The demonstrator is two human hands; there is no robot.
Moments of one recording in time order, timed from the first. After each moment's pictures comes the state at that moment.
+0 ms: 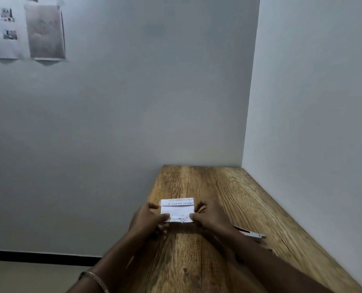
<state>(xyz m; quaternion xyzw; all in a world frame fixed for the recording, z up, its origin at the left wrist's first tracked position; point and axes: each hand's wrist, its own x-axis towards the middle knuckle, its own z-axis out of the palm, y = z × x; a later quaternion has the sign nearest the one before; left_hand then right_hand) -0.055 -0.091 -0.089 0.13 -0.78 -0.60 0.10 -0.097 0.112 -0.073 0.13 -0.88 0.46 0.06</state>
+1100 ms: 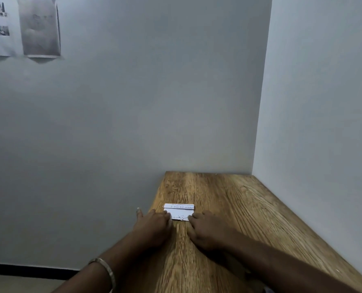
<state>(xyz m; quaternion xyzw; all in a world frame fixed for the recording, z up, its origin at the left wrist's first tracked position) -0.162 -0.119 -0.106 -0.02 -1.00 -0.04 0.04 -0.184 0.073 -0.091 0.29 -0.95 -0.03 0.05</state>
